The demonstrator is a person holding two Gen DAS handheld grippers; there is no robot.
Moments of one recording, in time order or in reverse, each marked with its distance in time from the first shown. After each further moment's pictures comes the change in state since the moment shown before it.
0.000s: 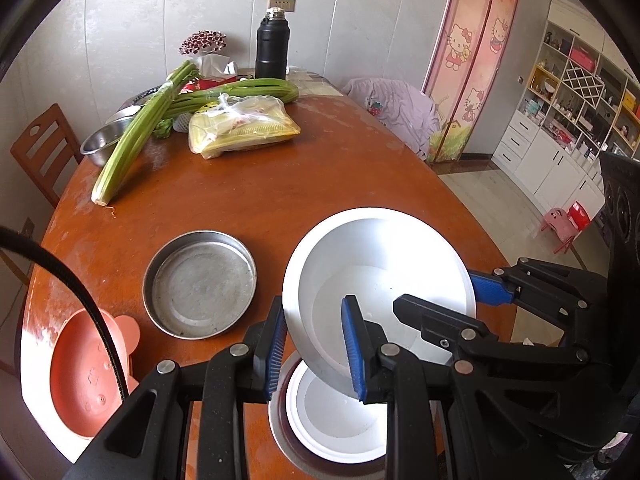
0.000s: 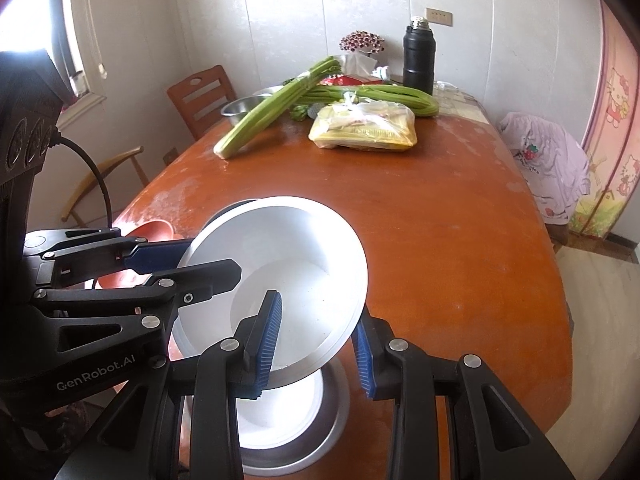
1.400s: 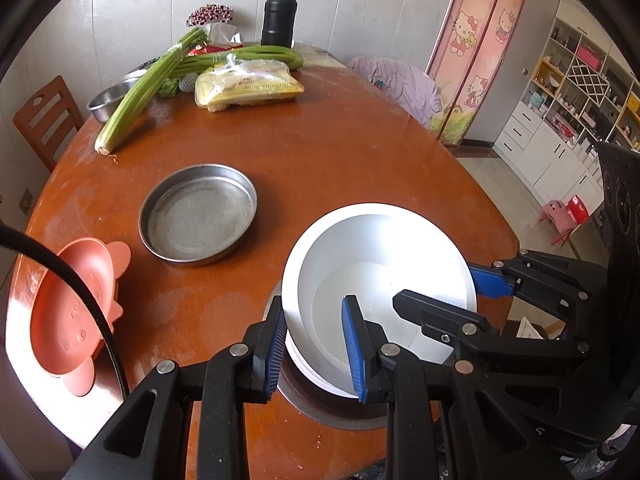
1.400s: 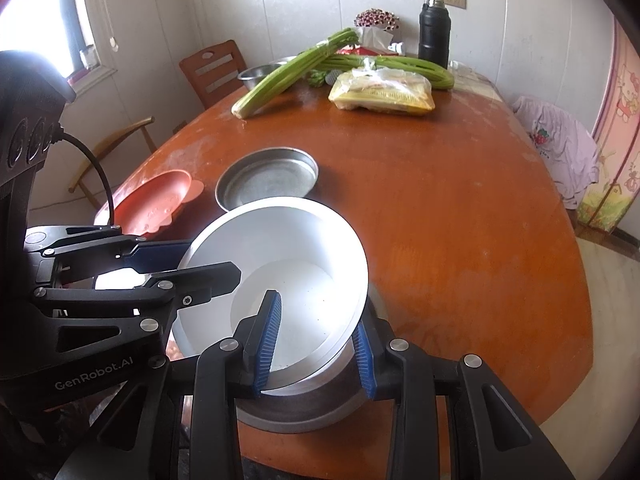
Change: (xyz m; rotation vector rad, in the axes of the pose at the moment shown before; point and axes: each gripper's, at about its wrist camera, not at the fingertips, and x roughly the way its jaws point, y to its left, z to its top) left arm 0.009 0.006 -0.059 -0.029 0.074 -0.011; right arm 0.011 0.021 -0.044 -0.021 0.078 0.024
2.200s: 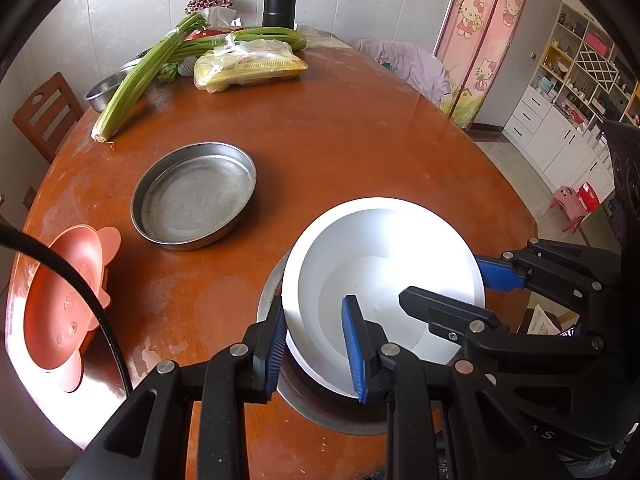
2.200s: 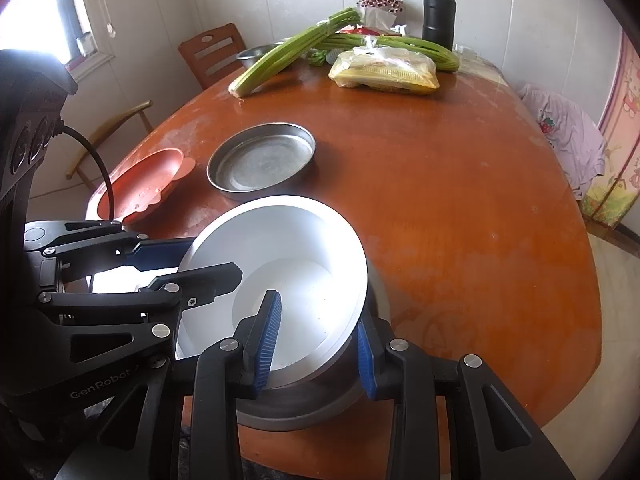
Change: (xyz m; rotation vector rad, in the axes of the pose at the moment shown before) left arm 0.022 -0.007 -0.007 0.018 0.051 0.044; right arm 0.019 -0.005 -0.008 -0.008 0.058 0.006
